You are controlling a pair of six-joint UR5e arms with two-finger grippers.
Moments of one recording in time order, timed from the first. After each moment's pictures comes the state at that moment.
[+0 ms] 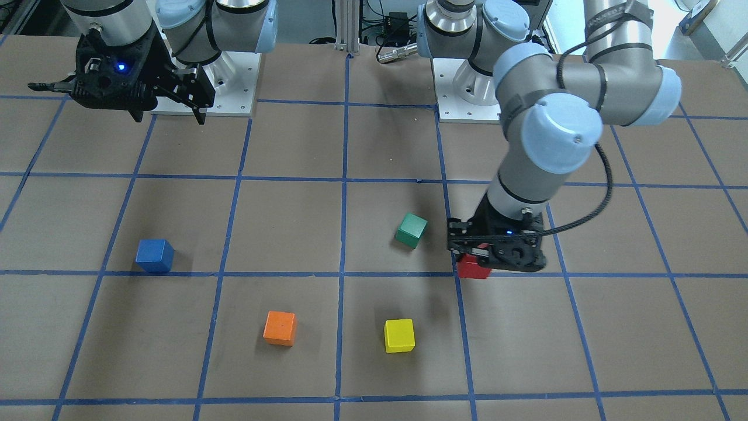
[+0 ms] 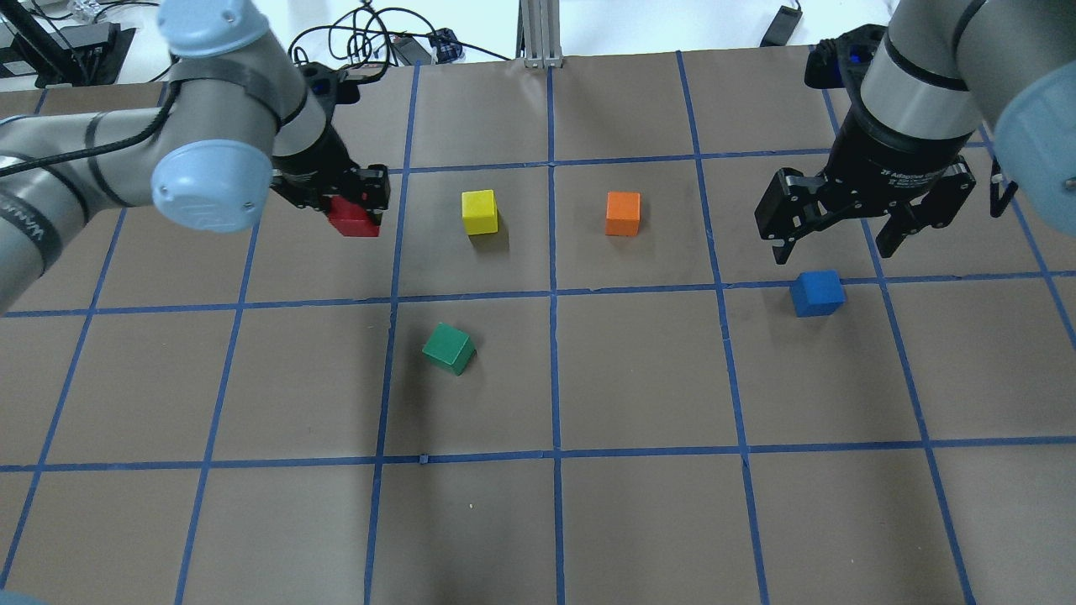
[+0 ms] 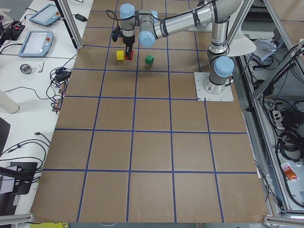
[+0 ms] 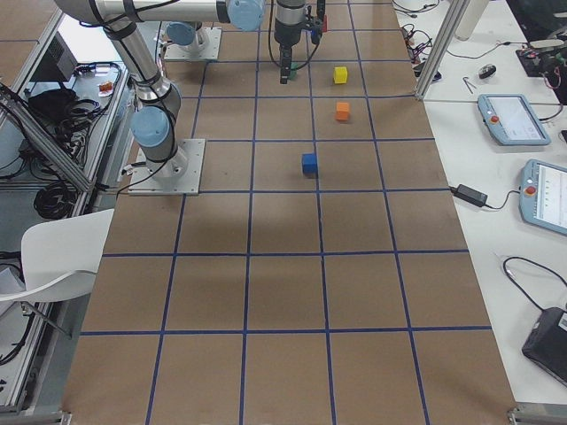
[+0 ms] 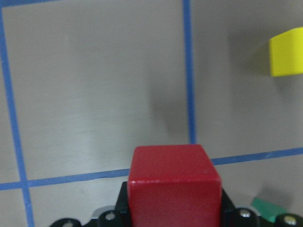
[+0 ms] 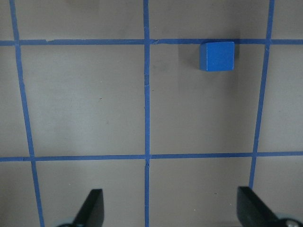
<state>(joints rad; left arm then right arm) -1.64 -1.84 -1.66 -1.15 1.54 0.01 1.55 -1.68 1.67 -1.49 -1.61 -0.02</state>
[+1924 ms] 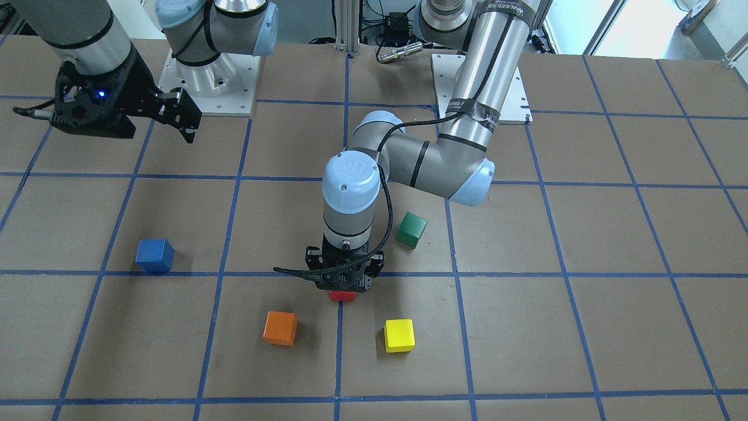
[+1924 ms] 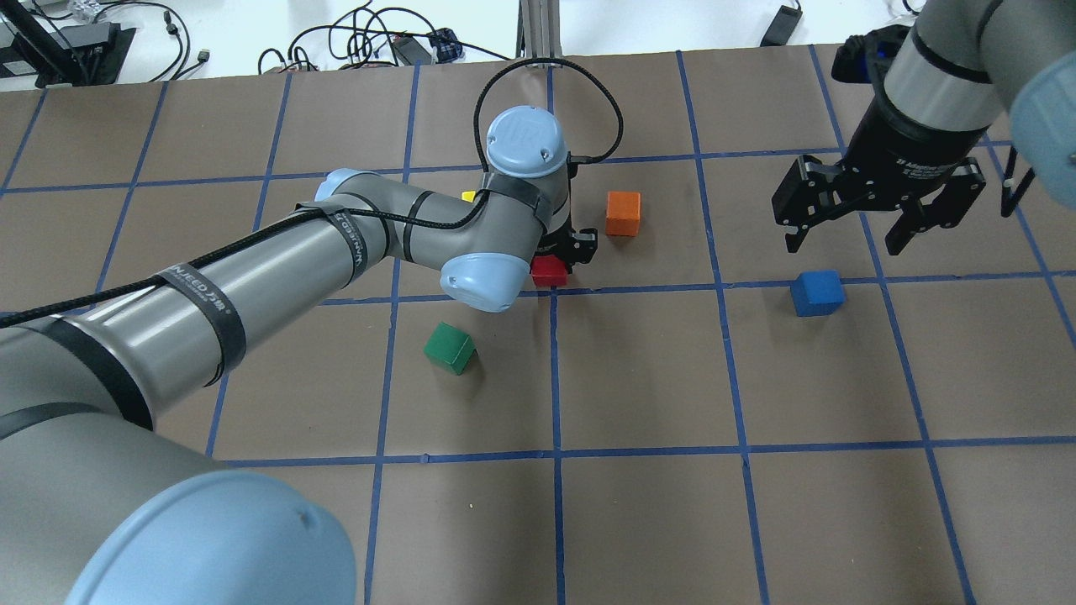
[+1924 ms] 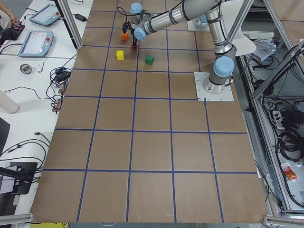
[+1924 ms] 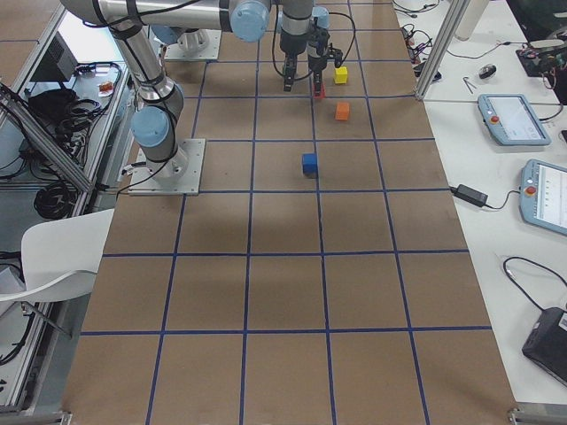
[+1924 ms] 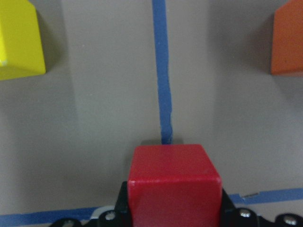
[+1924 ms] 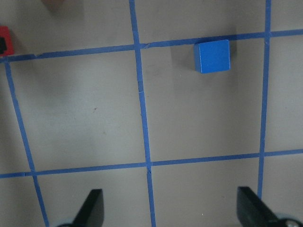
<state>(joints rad) -1.94 -2.13 -1.63 -0.84 1.57 -0.32 1.49 -1.62 1.69 -1.51 -1.57 0.00</state>
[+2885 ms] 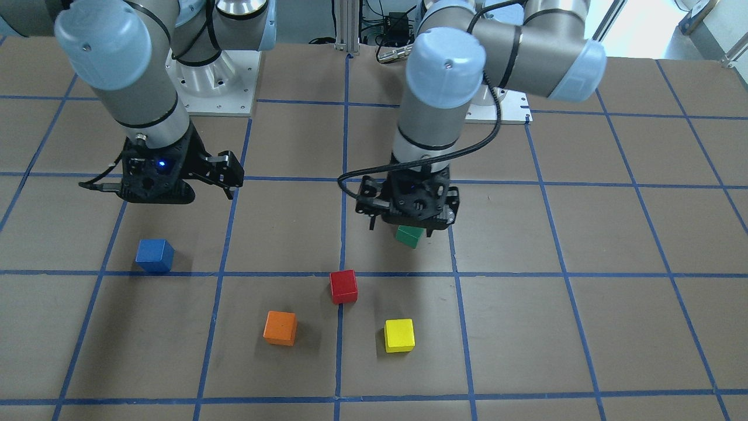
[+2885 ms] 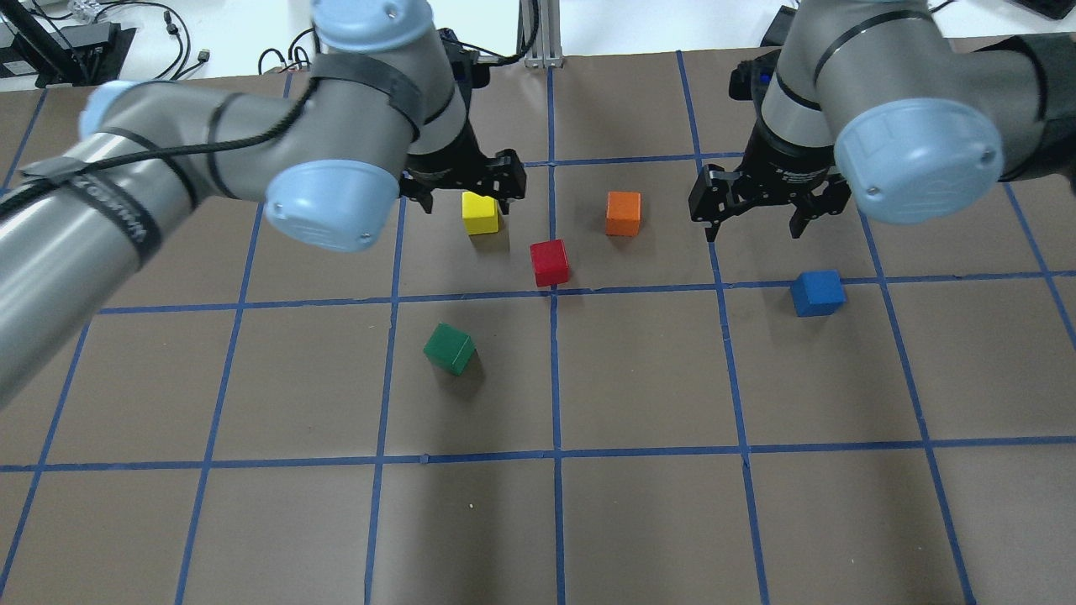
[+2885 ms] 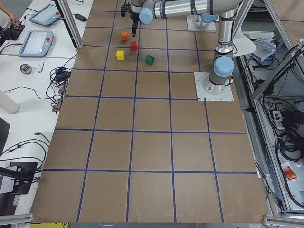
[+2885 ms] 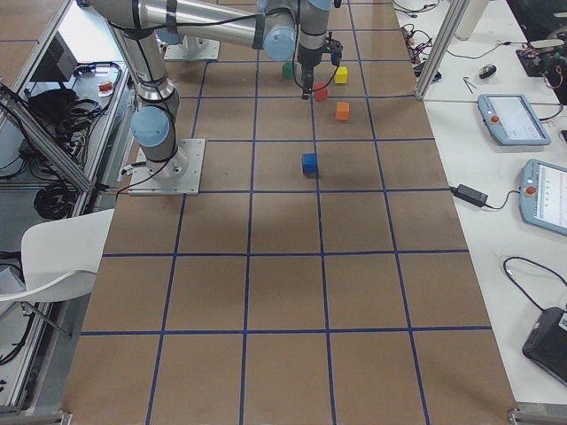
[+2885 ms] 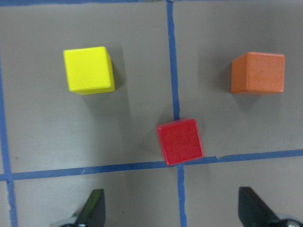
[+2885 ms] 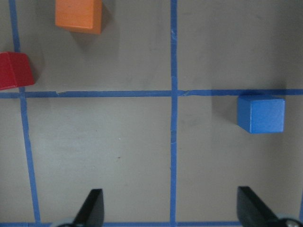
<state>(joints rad) -1.77 -1.77 -1.62 -1.20 1.54 -0.09 1.63 -1.46 1.71 -1.80 -1.57 0.04</state>
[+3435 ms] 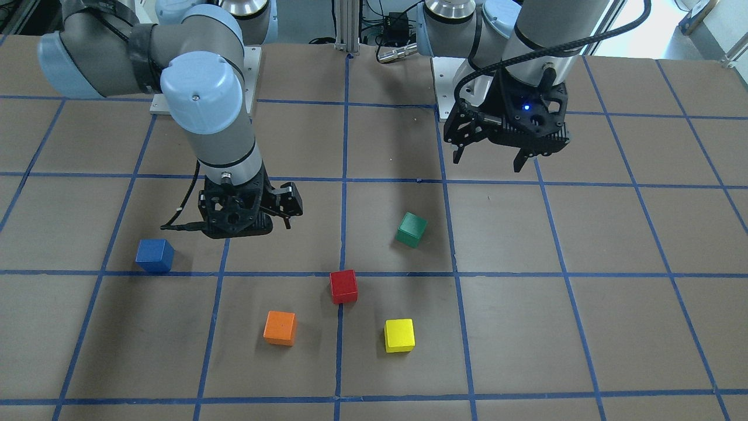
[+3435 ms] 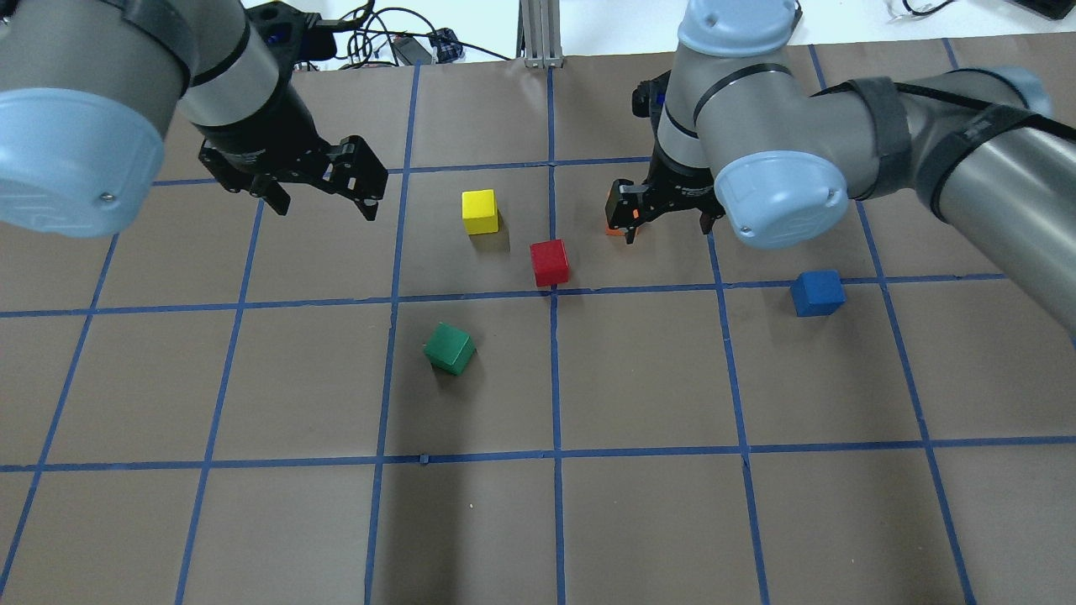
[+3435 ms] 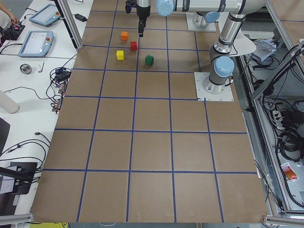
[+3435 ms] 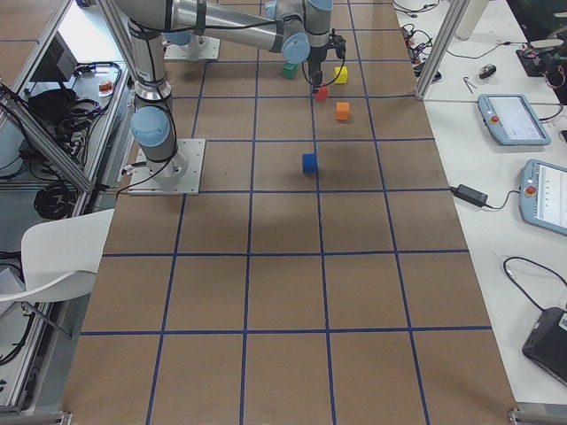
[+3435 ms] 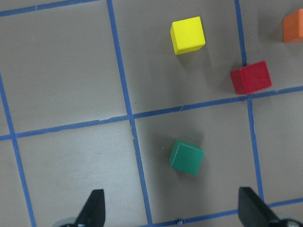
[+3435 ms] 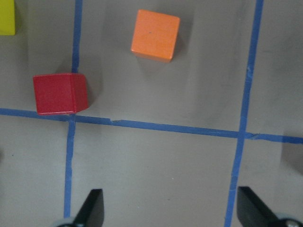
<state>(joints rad) -1.60 -1.56 -1.62 -1.48 1.54 0.09 1.76 -1.33 1.69 -1.97 -1.54 0.07</state>
